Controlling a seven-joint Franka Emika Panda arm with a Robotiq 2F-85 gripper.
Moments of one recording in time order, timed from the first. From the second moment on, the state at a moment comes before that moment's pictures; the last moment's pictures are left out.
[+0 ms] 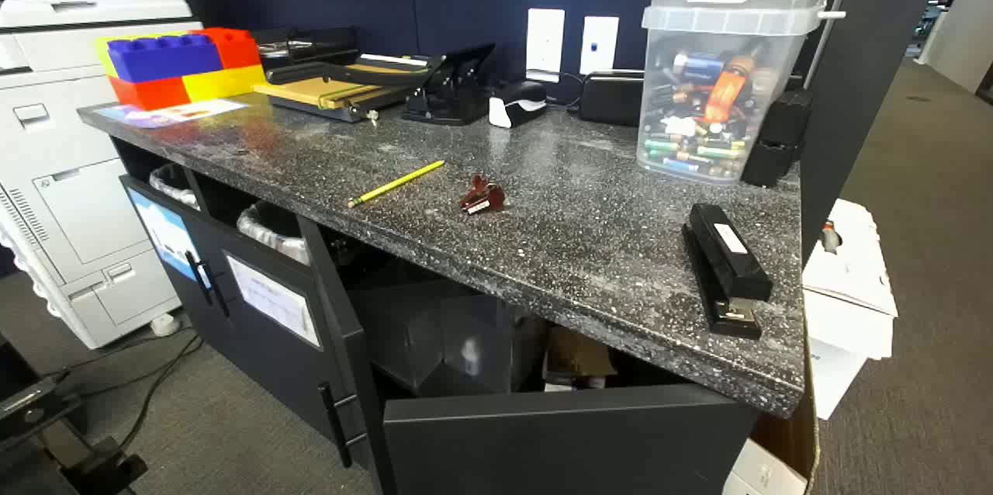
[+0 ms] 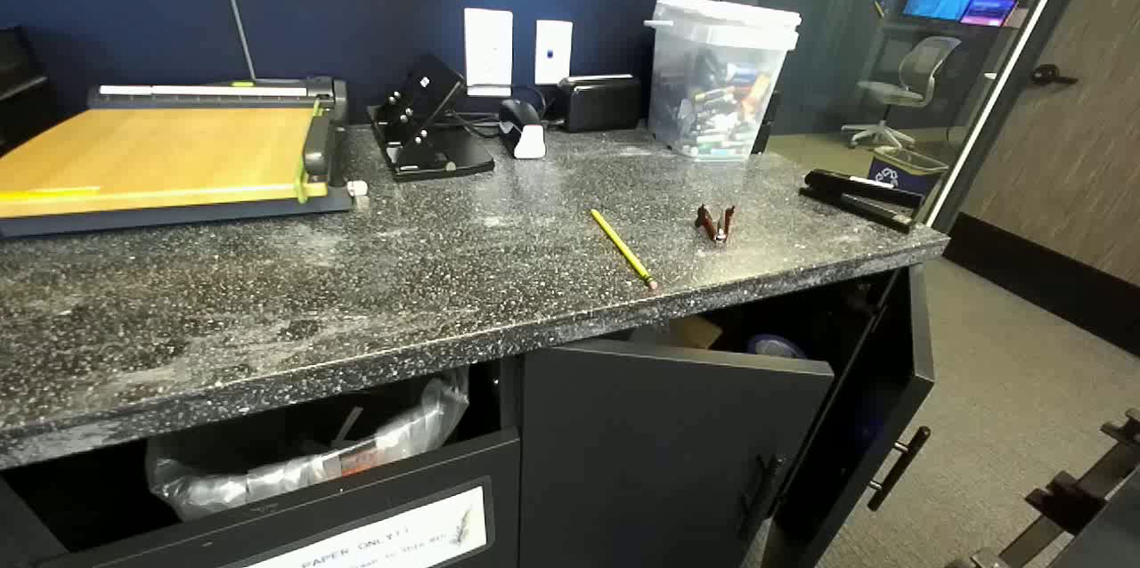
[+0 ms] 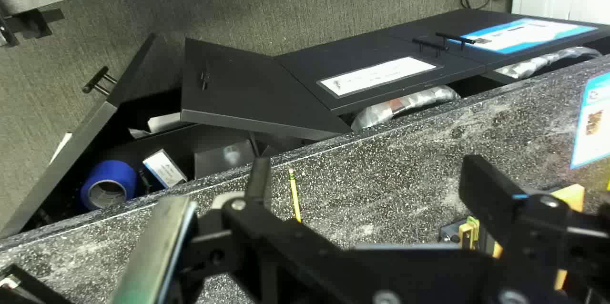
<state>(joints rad) 0.11 -0.44 0.12 -2.37 0.30 2.10 0.30</state>
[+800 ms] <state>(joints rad) 0.10 -0.36 0.13 -2.39 0.30 2.18 0.33</state>
